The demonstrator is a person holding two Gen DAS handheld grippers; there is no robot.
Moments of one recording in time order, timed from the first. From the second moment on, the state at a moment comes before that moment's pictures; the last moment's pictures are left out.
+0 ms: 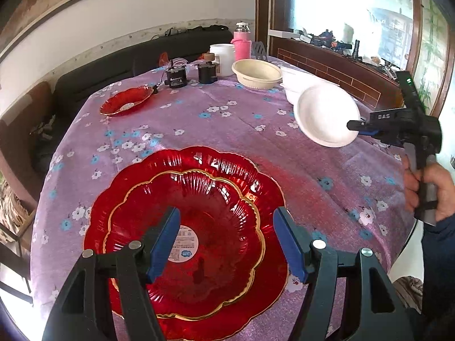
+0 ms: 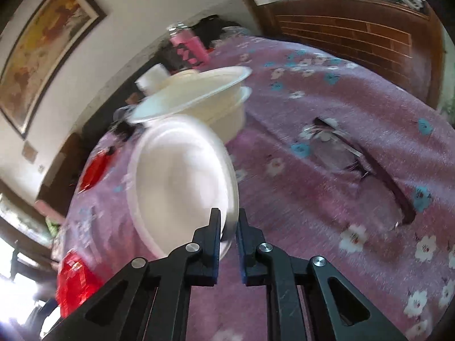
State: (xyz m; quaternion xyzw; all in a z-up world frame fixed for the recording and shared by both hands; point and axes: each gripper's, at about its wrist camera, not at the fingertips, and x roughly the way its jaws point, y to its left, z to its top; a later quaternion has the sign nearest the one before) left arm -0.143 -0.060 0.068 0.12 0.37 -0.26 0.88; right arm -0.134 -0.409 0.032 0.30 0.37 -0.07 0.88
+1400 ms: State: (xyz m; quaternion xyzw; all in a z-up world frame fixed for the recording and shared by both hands) left arm 0.020 -0.223 0.040 0.04 0.57 -0.25 0.78; right arm -0.096 -0.407 0.023 0.30 0.40 -0.01 0.87
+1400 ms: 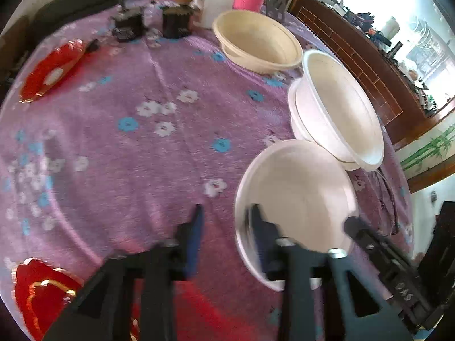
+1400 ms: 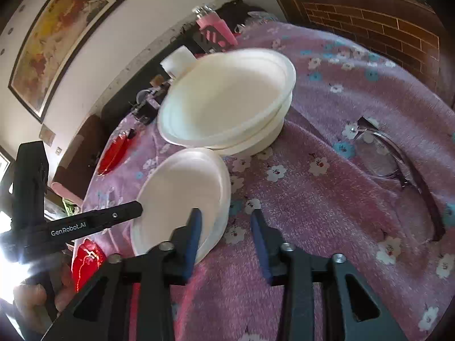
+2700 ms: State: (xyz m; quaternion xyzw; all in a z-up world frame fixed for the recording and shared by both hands) left arm -0.093 -0.181 0.038 0.08 0.50 -0.29 0.81; right arm -0.247 -0.378 0.111 0.14 0.21 -0.03 0.97
